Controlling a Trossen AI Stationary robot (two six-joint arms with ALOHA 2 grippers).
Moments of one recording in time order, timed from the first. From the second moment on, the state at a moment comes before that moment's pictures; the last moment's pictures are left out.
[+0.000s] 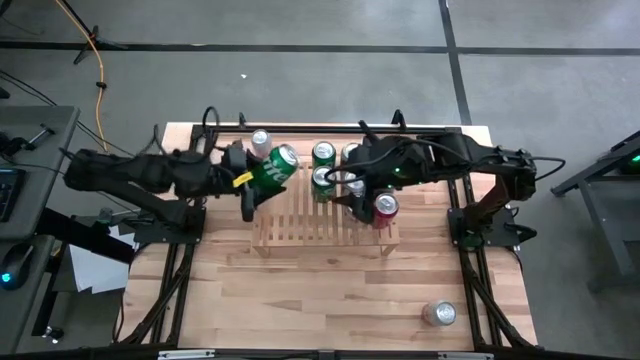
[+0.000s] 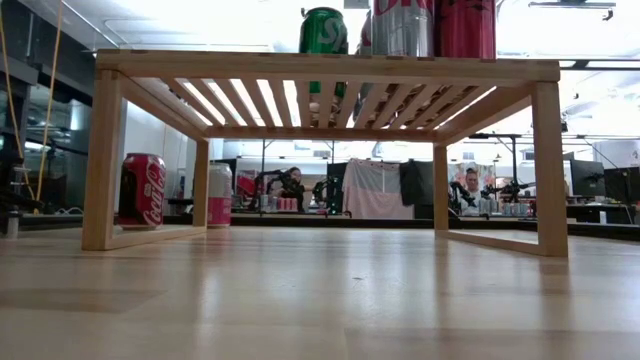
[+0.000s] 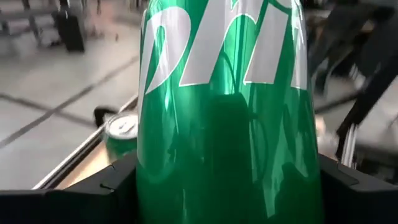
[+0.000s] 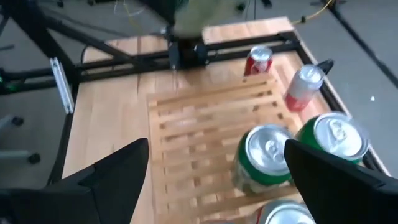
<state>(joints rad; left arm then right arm) -0.20 1.04 1.22 -0.44 -0.44 -0.23 0.12 1.65 2.08 -1.08 0.18 0.21</state>
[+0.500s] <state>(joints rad) -0.23 1.17 0.97 0.37 -0.91 -0.08 0.06 1.72 2.08 -0.58 0.35 0.40</state>
